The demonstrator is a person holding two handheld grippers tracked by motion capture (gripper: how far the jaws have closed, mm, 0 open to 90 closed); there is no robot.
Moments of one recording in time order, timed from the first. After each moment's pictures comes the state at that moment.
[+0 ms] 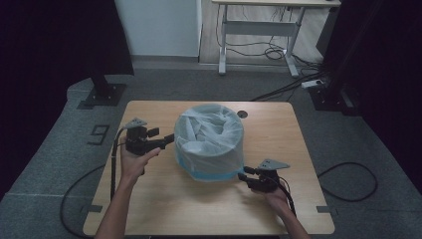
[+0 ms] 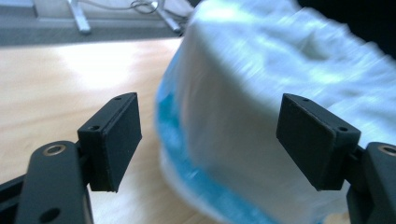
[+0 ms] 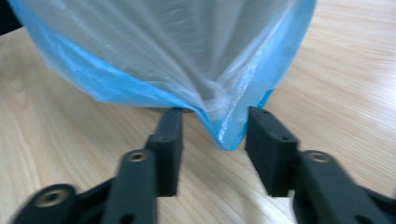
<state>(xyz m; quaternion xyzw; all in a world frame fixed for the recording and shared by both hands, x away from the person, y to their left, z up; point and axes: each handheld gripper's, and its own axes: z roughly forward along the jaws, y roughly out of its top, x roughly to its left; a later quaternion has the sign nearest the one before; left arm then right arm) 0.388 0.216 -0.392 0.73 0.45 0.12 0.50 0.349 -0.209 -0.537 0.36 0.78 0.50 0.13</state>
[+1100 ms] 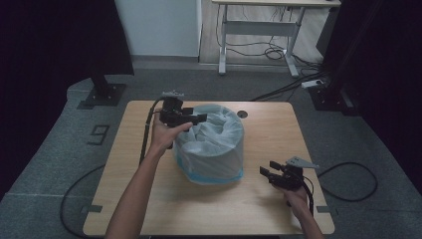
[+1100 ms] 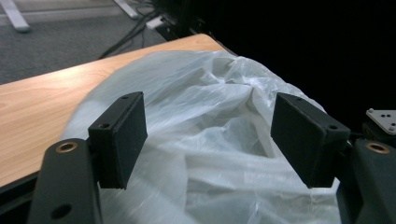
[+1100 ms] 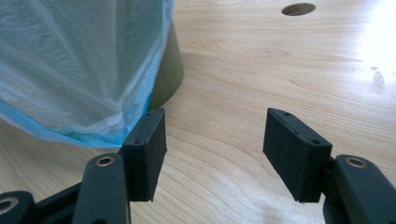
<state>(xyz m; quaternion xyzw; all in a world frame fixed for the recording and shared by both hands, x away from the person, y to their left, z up) 0.456 0.124 -0.350 0.78 0.39 0.06 0.48 0.344 -0.276 -0.525 0.45 0.71 0.52 0.15</state>
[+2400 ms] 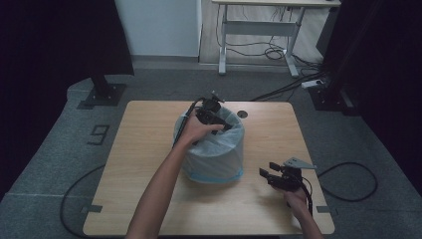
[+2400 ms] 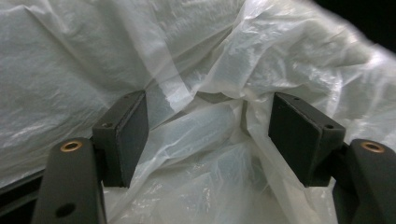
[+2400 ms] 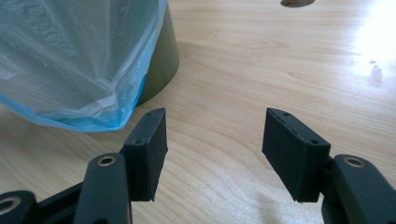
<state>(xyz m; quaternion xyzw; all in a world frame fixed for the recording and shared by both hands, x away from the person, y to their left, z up) 0.503 0.026 -0.386 0.87 0.39 0.00 0.30 0.344 -0.273 -0.529 0.45 0.72 0.50 0.17</state>
